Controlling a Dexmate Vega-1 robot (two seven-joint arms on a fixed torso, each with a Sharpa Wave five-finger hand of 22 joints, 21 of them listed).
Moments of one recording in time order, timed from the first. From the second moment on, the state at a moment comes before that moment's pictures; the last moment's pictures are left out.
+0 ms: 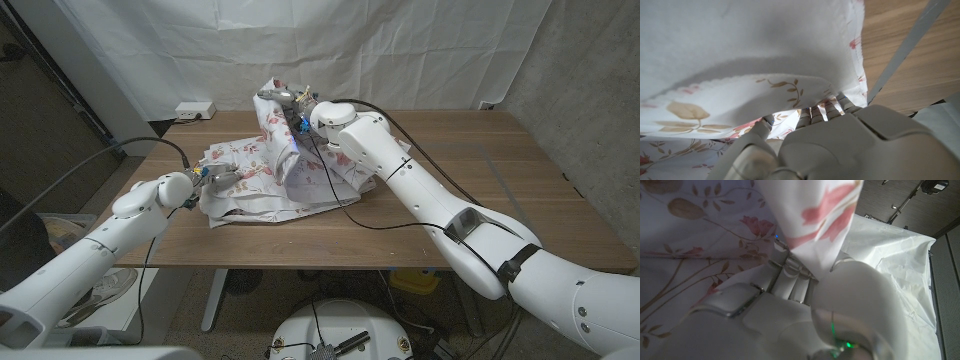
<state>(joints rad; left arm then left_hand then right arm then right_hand) 0.95 0.85 0.28 -1.63 0.57 0.24 -0.35 0.00 0.07 0.61 0.19 0.19 0.06 0.01 0.18 0.18 -0.02 -0.04 0.20 0.19 -0.04 0.01 0.18 0.18 -0.11 0.03 0.46 0.19 -0.41 -0.03 -0.71 -1.53 0.38 -0.53 -0.16 1.15 0.17 0.45 -0.07 0.18 0.95 0.10 0.24 0.41 1.08 0.00 0.77 0.42 1.30 -0.21 0.60 0.84 0.90 -0.13 1.45 0.16</state>
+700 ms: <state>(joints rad) 0.91 0.83 0.31 -1.58 0.57 0.22 -0.35 0.00 0.07 0.61 0.19 0.19 0.06 0.01 0.18 0.18 -0.02 -0.04 0.20 0.19 -0.04 0.01 0.18 0.18 -0.11 0.03 0.46 0.19 -0.42 0.06 -0.77 -1.42 0.39 -0.49 -0.11 1.14 0.16 0.47 -0.05 0.19 0.95 0.10 0.23 0.41 1.08 0.01 0.76 0.40 1.31 -0.20 0.57 0.82 0.91 -0.12 1.42 0.16</state>
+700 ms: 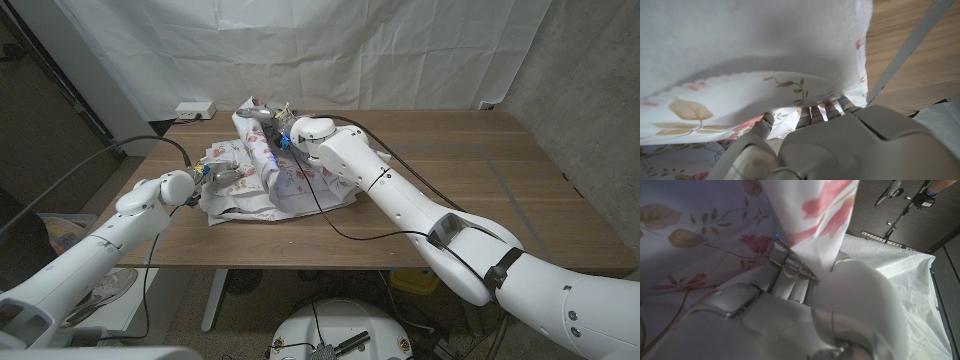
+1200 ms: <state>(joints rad) 0.90 0.83 0.31 -1.56 0.56 0.21 -0.34 0.00 0.07 0.61 0.19 0.19 0.06 0.01 0.18 0.18 -0.02 -0.04 0.20 0.19 -0.04 0.01 0.18 0.18 -0.11 0.03 0.46 0.19 -0.37 0.14 -0.77 -1.25 0.40 -0.38 -0.05 1.13 0.17 0.49 -0.04 0.19 0.94 0.11 0.22 0.41 1.06 0.03 0.73 0.36 1.28 -0.19 0.52 0.77 0.90 -0.12 1.38 0.16</state>
